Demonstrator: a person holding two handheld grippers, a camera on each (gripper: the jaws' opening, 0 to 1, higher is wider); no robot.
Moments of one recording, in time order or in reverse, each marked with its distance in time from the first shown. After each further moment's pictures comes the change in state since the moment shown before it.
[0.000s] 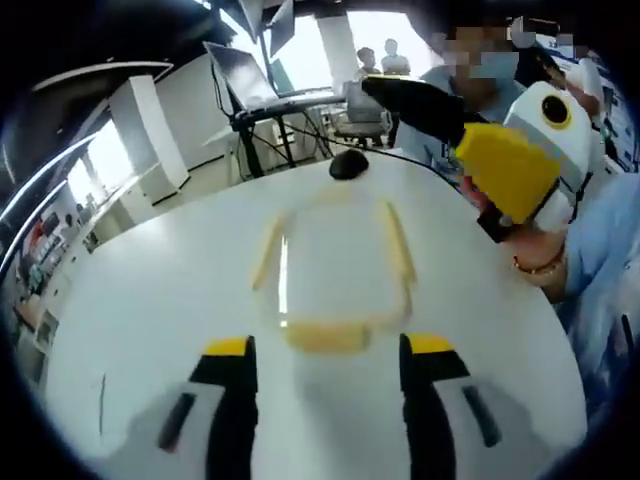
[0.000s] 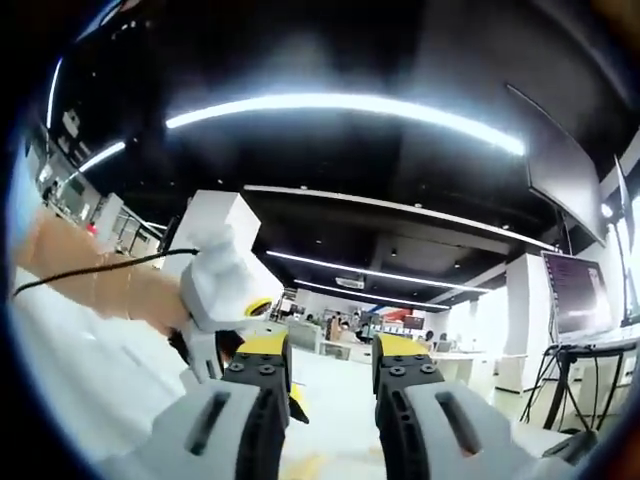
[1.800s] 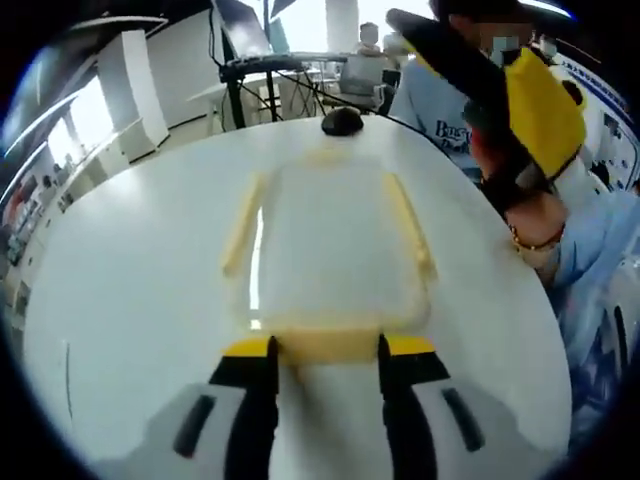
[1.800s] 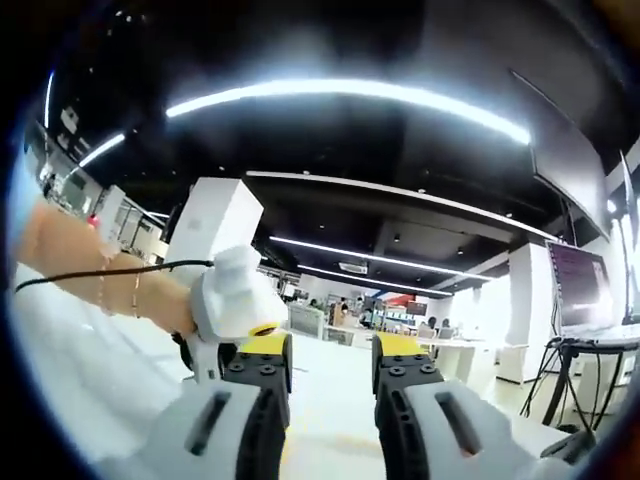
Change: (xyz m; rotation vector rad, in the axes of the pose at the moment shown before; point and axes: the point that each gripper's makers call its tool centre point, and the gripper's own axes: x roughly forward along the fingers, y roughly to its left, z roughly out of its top) left arm 0.011 -0.004 -0.036 -0.078 0.152 -0.098; right arm 0.005 -0.004 -0.011 -0.001 0.075 0.027
